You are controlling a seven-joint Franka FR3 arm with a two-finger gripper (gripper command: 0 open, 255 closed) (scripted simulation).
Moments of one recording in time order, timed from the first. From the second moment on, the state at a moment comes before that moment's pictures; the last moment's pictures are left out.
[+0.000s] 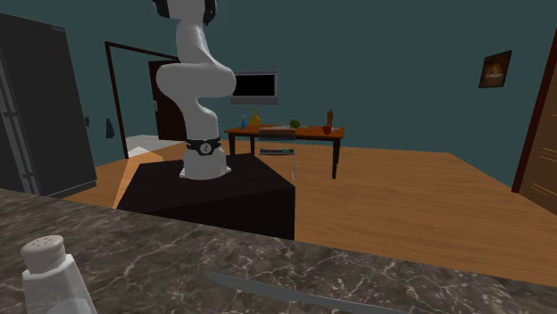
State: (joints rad) arm 0.01 -0.76 -0.07 -2.31 -0.10 1.64 0.11
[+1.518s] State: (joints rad) arm 0.16 -0.07 -0.24 -2.15 -0.01 2.16 -0.45
